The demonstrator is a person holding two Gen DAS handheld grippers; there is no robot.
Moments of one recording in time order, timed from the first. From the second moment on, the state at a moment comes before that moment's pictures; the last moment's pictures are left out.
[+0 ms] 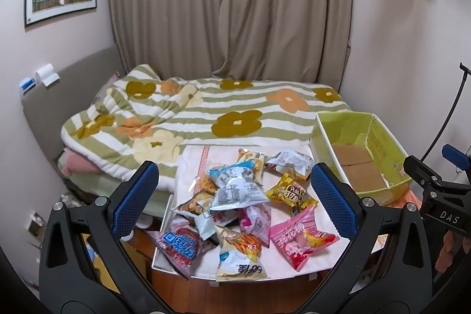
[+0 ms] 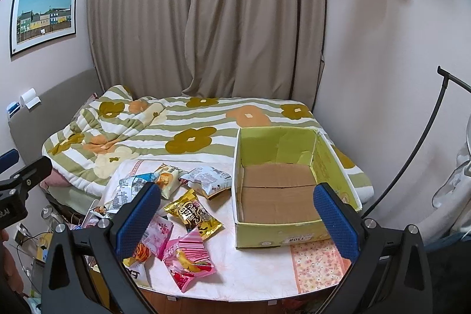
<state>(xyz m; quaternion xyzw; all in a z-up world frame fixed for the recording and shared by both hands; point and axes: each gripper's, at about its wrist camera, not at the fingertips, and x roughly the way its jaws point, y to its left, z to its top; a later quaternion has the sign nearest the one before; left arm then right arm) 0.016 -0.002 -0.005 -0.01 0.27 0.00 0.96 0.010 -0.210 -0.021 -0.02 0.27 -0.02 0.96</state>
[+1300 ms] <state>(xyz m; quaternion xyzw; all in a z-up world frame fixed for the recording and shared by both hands) 0.008 0.000 -0.010 -0.01 0.27 0.00 0.96 0.005 -0.205 -0.021 -0.01 0.27 -0.02 0.96</state>
